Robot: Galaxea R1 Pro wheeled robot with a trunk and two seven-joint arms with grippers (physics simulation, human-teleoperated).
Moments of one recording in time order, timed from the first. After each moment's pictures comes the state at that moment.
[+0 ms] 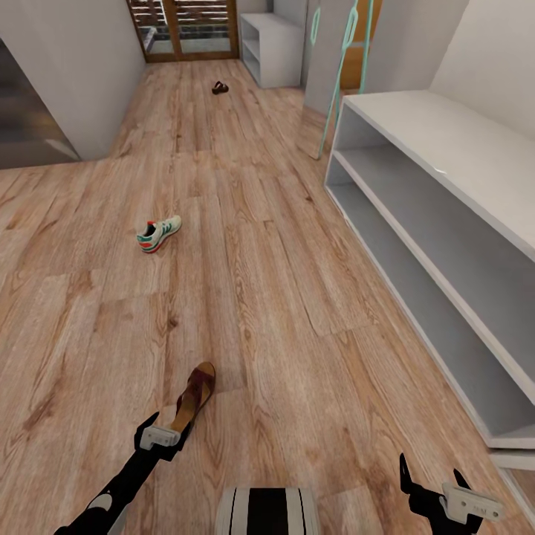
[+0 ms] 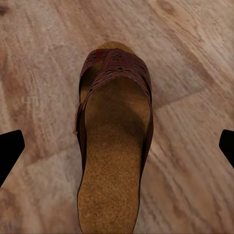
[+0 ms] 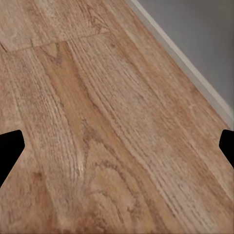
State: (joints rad) left arm -0.46 0.11 0.17 -0.37 -0.15 -0.65 -0.33; right arm 0.18 0.03 -0.19 -1.37 -0.03 -0.32 -0.10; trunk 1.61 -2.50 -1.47
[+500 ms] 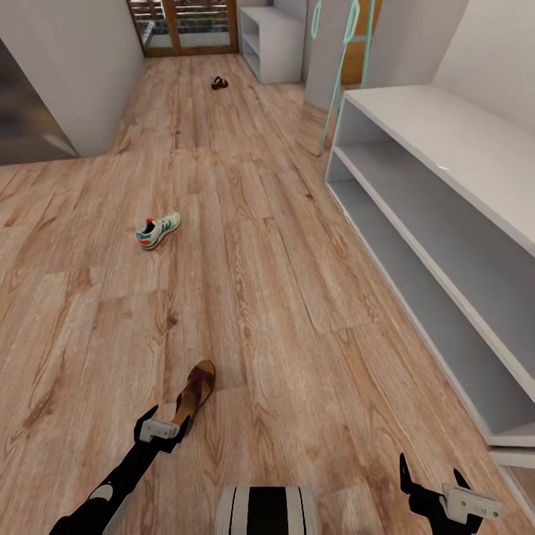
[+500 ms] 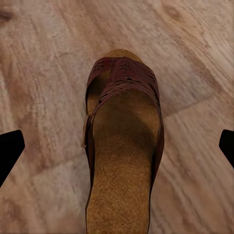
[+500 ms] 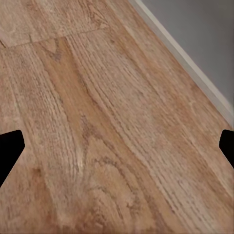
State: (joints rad) left arm -0.48 0.11 0.17 -0.37 -0.14 -0.65 -0.33; right arm 0.18 0.03 -0.19 -1.37 -0.03 -0.32 -0.10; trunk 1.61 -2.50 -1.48
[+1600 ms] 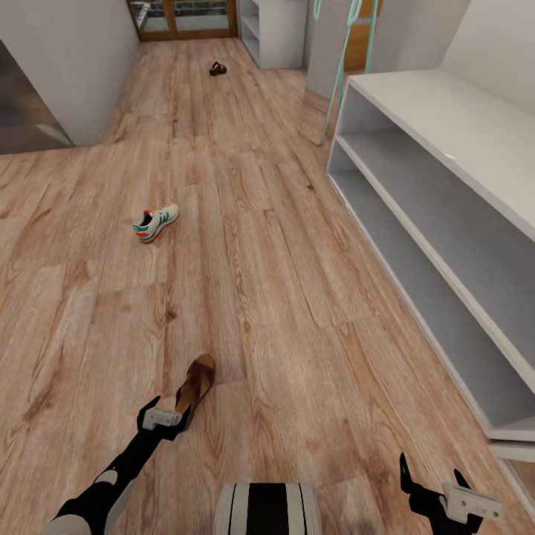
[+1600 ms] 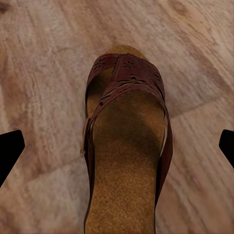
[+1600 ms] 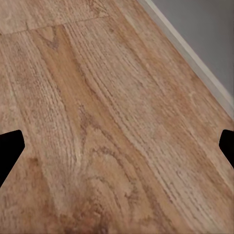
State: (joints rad) left arm -0.55 0.11 0.18 -0.32 -0.14 -0.65 -0.33; right arm 0.17 0.03 -0.19 -1.37 -0.03 -0.32 -0.10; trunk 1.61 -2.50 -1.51
